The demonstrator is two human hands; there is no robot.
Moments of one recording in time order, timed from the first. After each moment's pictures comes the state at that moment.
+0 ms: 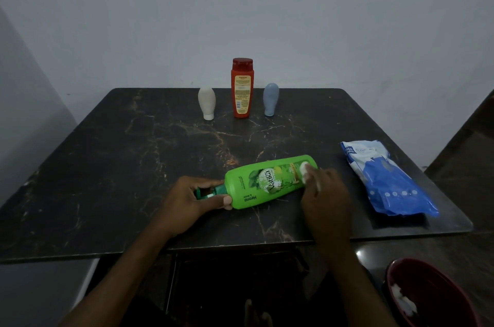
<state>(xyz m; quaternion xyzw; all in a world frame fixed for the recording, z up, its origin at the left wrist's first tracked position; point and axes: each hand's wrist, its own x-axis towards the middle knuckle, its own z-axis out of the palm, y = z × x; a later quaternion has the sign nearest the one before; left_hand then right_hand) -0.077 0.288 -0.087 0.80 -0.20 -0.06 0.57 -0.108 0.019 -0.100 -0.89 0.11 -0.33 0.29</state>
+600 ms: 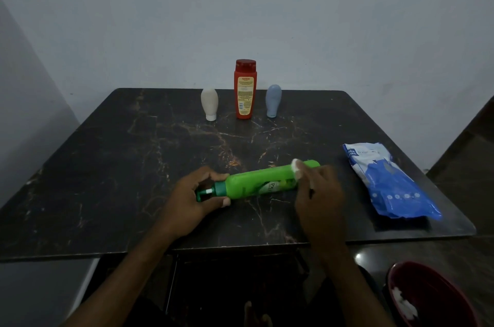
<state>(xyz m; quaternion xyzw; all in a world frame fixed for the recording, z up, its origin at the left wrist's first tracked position) -0.074 0.289 -0.091 0.82 -0.21 0.06 0.53 -0.107 0.032 -0.097 -0.87 0.04 -0.36 0.35</state>
